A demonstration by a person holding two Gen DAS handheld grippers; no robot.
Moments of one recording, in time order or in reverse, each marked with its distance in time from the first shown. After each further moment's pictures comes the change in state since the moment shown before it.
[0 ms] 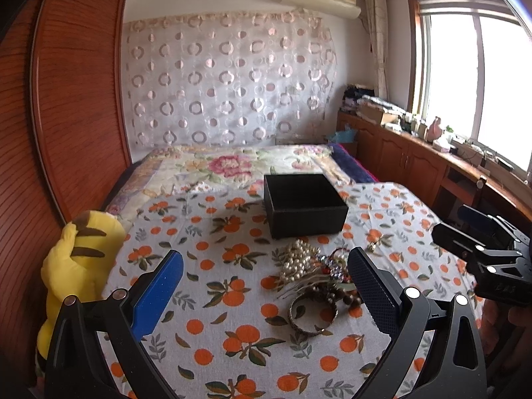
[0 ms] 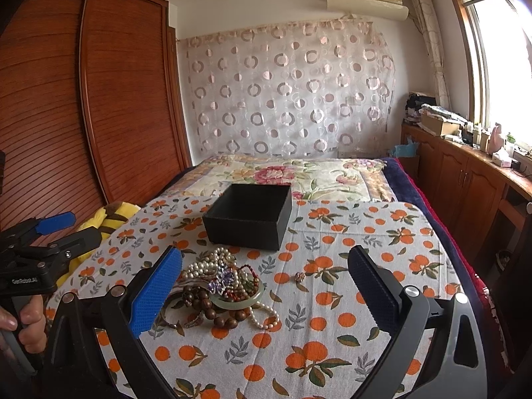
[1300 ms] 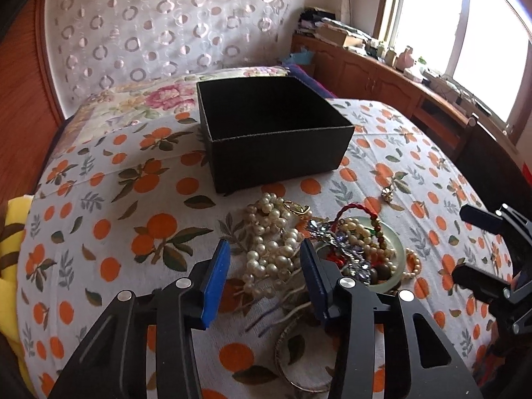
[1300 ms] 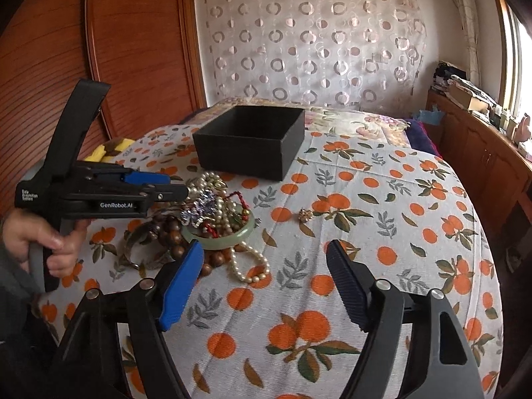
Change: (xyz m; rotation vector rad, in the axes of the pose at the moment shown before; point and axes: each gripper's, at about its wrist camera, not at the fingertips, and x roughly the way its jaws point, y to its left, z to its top) left arm 0.165 -0.012 -0.020 0.106 0.342 -0.229; right arm 0.070 -0.027 -0.057 -0.082 0.231 0.072
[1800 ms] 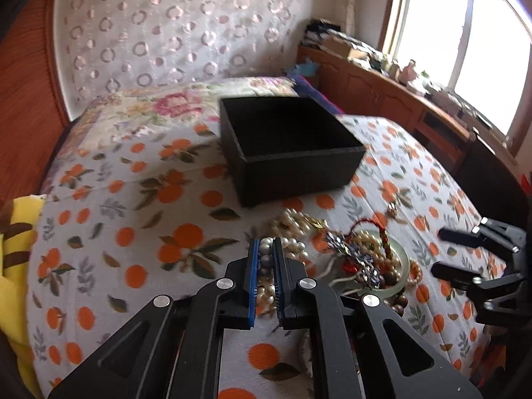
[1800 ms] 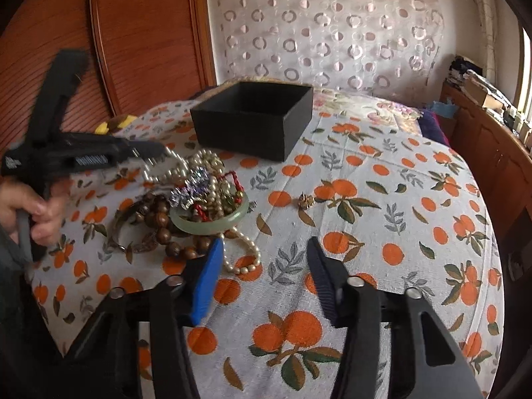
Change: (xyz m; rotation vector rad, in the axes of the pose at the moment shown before) left arm -0.026 0.023 0.004 -0.040 -0.066 0.011; right arm 0.023 -0.007 0.001 -0.051 0.108 0.041
